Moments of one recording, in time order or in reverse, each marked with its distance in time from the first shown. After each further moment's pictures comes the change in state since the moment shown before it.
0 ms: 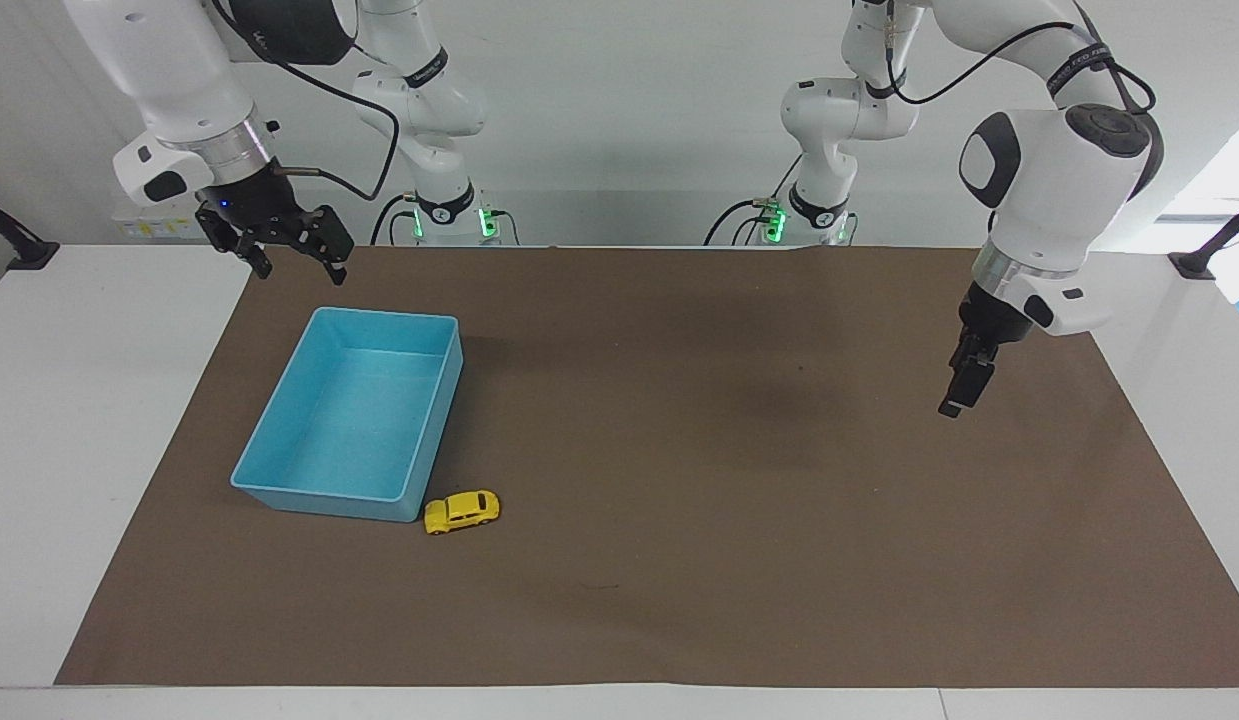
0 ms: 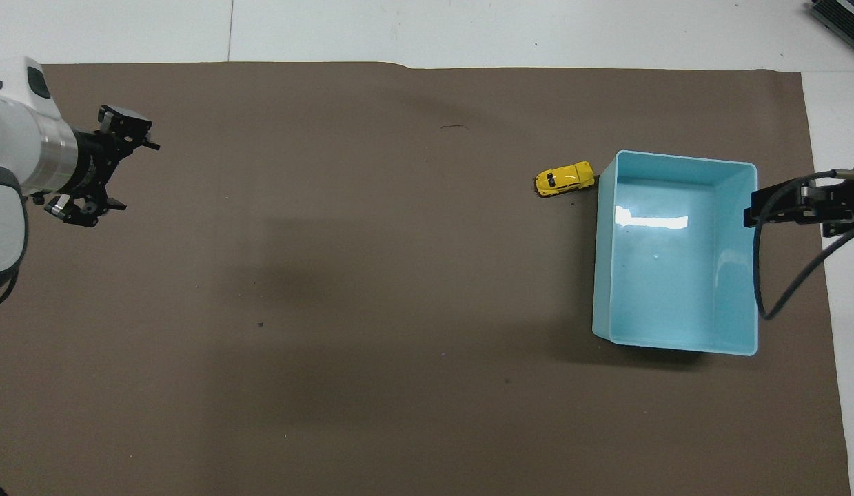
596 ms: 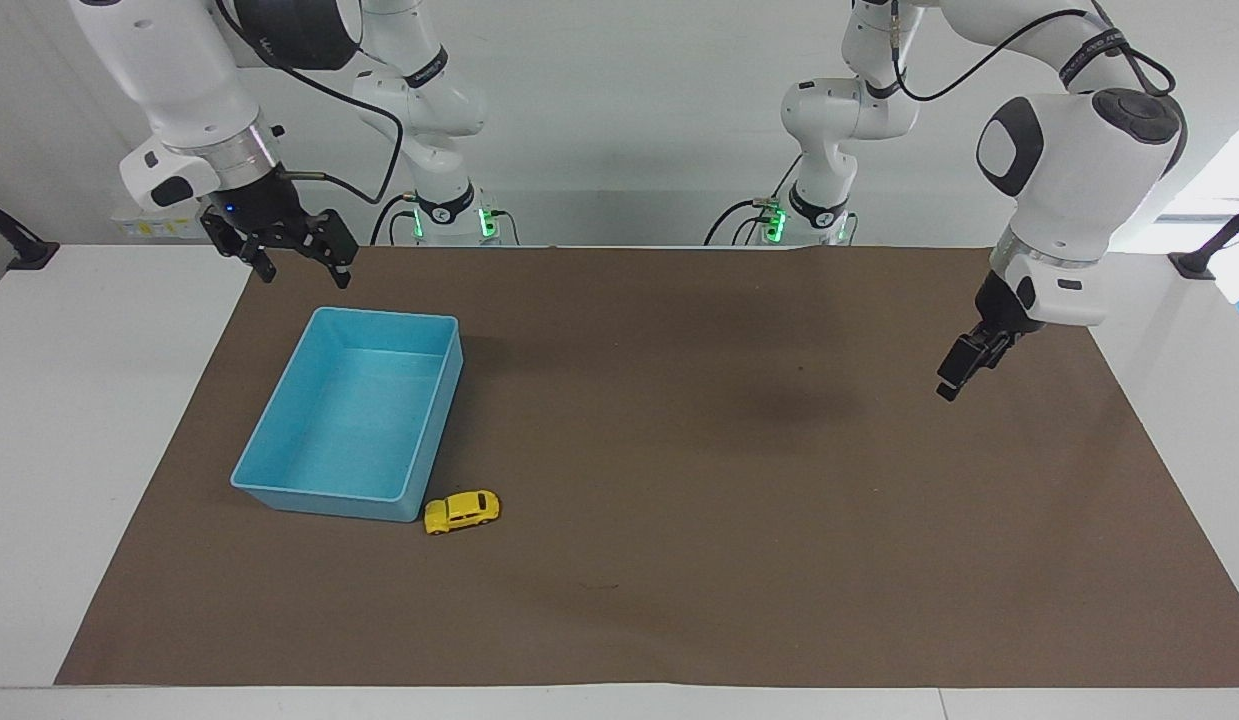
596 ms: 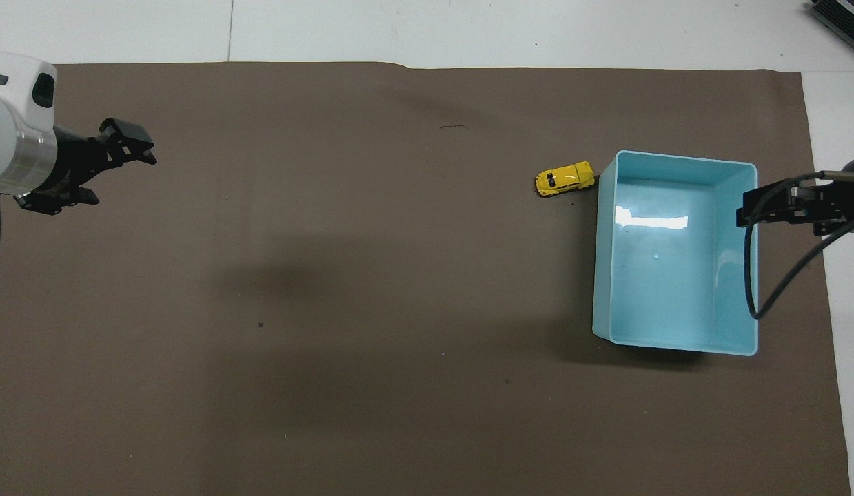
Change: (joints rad) left arm 0.005 -0.001 -0.002 0.042 -0.001 -0.116 0.475; right arm 0.012 0.009 0.000 -0.031 0.000 0.036 0.004
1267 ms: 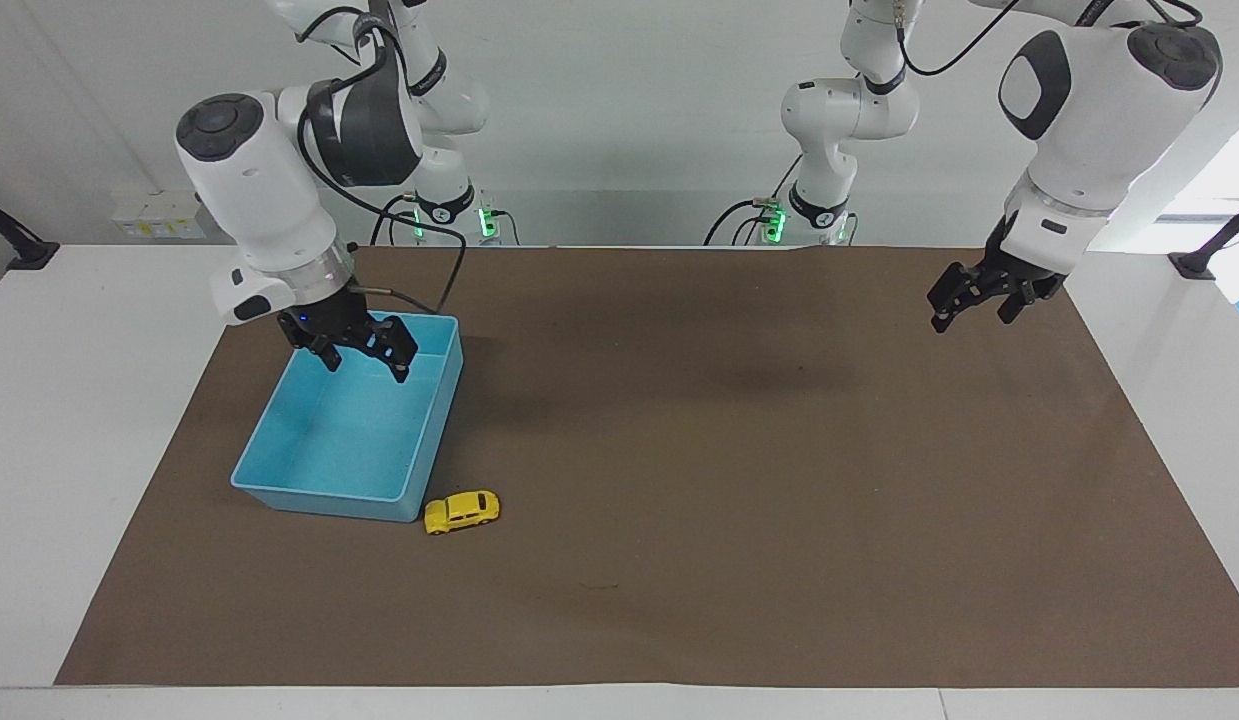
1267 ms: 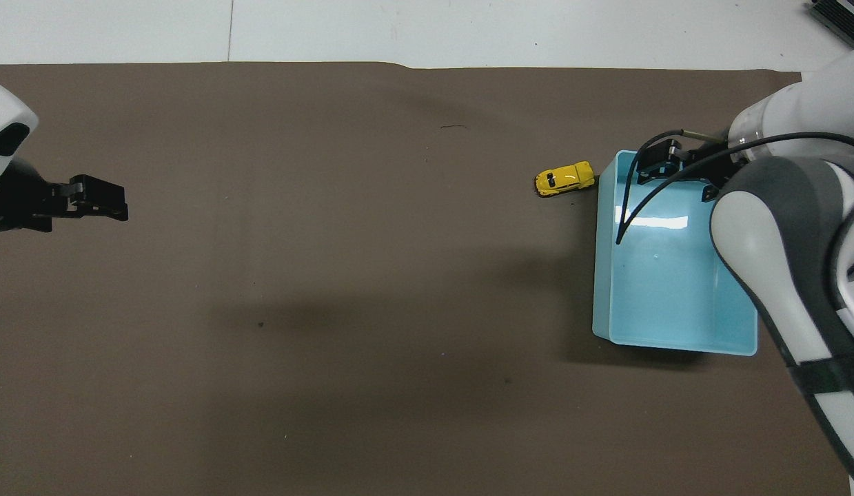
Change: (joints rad) left arm 0.012 -0.112 0.006 0.026 0.000 -0.249 0.406; right arm 0.109 0.185 0.003 -0.018 -0.002 0.265 0.280
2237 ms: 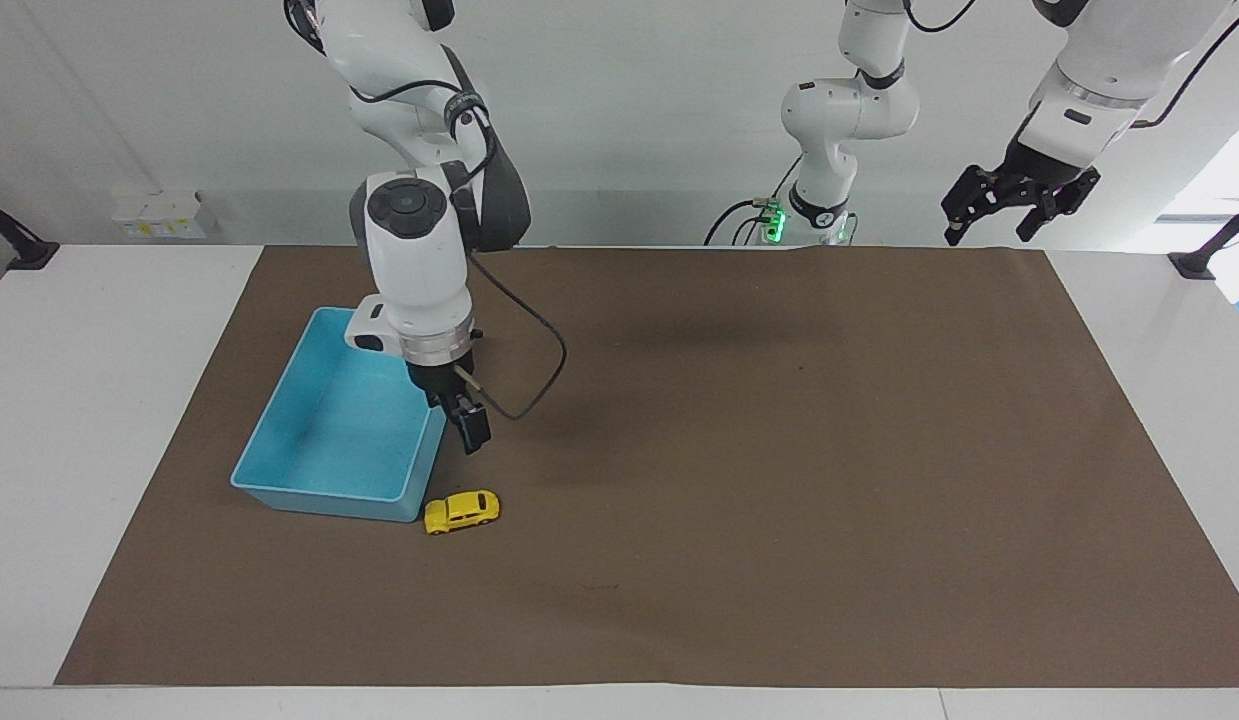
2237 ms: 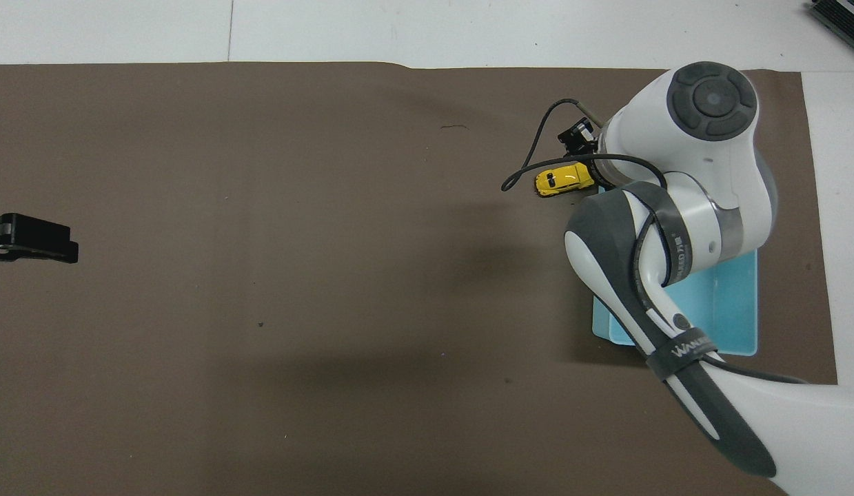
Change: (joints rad) left arm 0.014 -0.086 -0.015 0.095 0.000 -0.218 0.031; right arm 0.172 0.132 0.000 0.001 -0.200 0.173 0.908
